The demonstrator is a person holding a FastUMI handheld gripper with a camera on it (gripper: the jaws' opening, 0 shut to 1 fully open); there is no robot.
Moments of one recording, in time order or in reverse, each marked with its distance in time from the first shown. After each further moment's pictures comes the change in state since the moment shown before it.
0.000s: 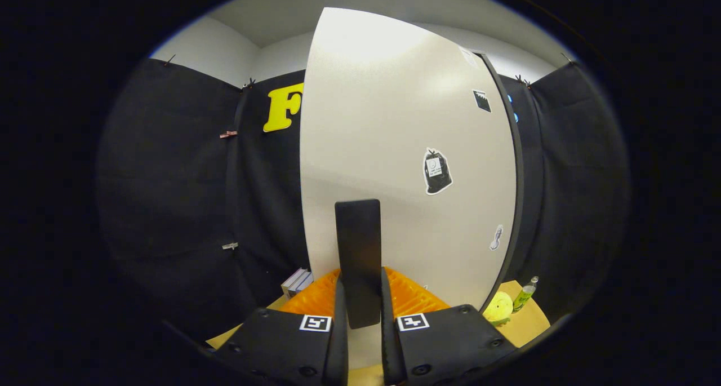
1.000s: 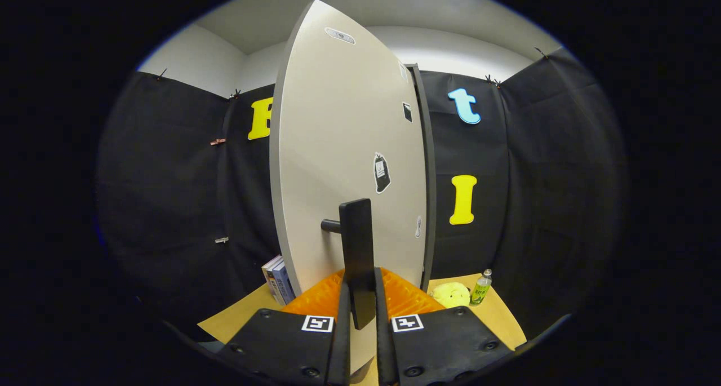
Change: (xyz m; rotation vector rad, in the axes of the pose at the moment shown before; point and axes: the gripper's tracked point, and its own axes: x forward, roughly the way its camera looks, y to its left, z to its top) arm -0.115 -0.126 0.015 0.019 0.011 -0.058
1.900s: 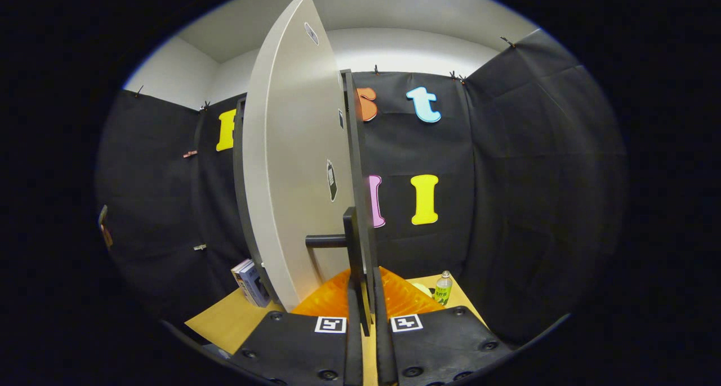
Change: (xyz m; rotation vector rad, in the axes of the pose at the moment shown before) arm -0.032 -0.137 0.018 0.042 -0.014 -0.079
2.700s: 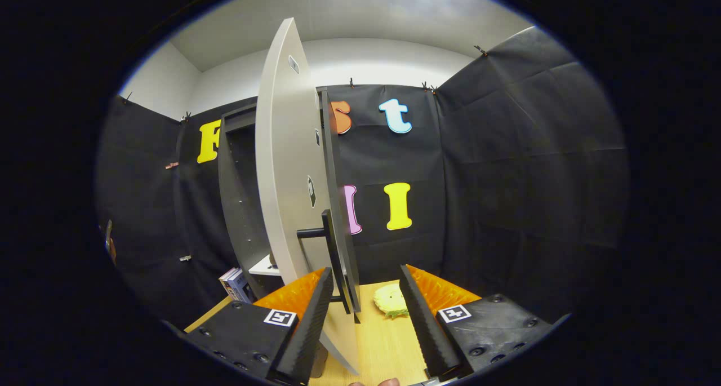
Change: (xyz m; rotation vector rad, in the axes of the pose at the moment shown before) arm -0.068 -0.022 0.012 0.014 -0.085 -0.164
